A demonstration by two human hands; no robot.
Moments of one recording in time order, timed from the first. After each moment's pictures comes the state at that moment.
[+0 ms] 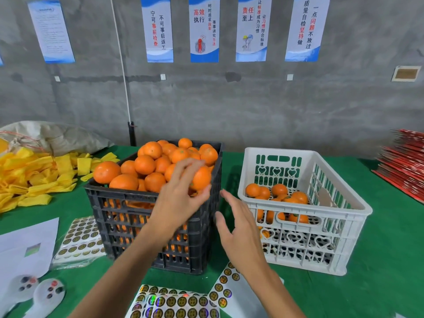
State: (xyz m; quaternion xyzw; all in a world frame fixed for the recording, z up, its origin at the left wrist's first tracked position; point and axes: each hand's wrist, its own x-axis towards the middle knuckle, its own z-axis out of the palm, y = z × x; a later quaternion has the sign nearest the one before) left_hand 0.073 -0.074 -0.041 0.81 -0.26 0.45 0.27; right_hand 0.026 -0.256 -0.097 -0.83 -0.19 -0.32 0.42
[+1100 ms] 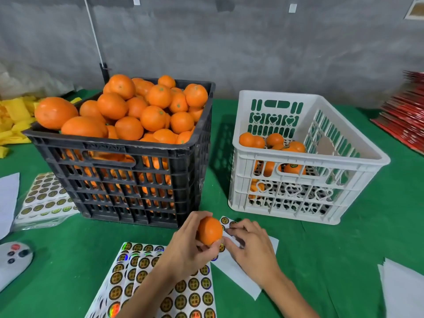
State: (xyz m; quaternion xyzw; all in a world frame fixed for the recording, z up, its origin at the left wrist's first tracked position) left_hand 0.017 -0.107 -0.246 0.86 -0.20 0.06 0.46; right_hand 0.015 -0.317 -0.256 -0.95 -0.11 -0.10 0.27
